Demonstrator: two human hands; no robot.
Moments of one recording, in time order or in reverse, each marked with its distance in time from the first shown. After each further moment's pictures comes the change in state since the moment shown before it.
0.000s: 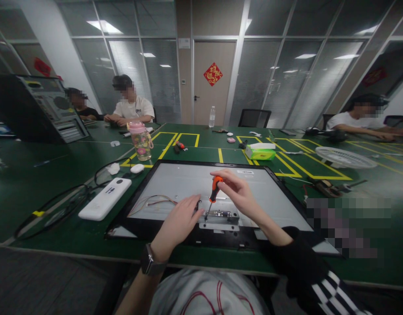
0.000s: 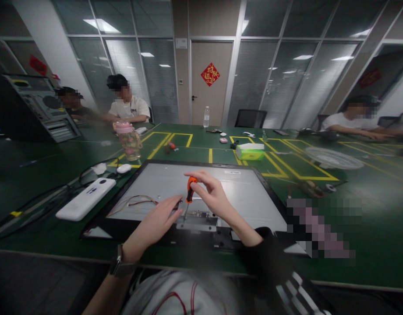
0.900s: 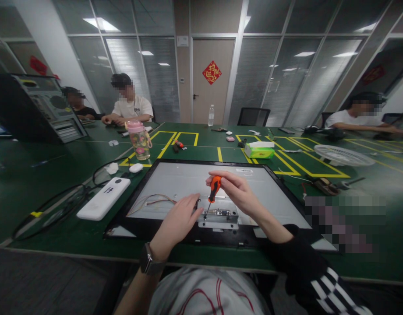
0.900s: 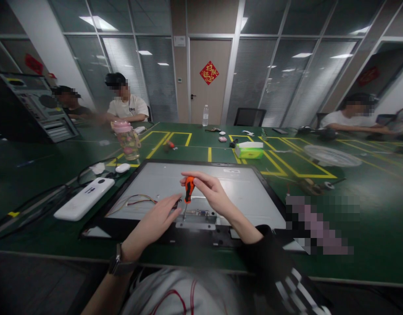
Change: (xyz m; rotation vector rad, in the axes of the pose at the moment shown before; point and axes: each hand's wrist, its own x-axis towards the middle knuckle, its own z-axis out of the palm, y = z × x) left_hand 0.001 0.001 -0.001 0.012 -0.011 0.000; right_hand -0.002 0.006 -0.002 0.290 -0.110 0.125
